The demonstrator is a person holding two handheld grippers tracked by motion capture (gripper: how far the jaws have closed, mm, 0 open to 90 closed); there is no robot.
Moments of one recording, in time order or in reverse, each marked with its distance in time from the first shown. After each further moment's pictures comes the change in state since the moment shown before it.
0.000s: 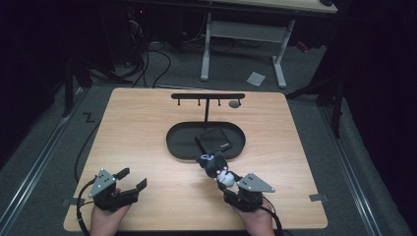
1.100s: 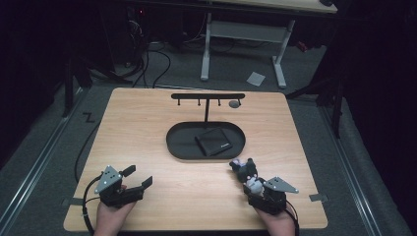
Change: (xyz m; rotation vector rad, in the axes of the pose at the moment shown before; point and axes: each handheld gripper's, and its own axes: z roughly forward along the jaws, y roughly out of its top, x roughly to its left) left arm -0.004 0.004 0.011 -0.005 -0.038 0.004; right arm -0.061 -0.050 -0.017 0.140 -0.135 0.142
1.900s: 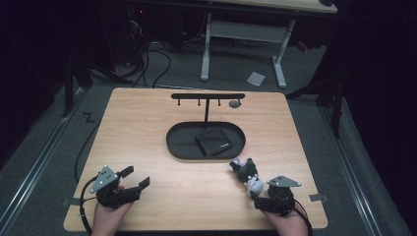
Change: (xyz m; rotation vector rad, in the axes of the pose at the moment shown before) left arm 0.008 -0.002 -0.005 -0.004 -0.018 -0.032; right arm -0.012 0.012 -0.017 0.225 -0.065 -0.028
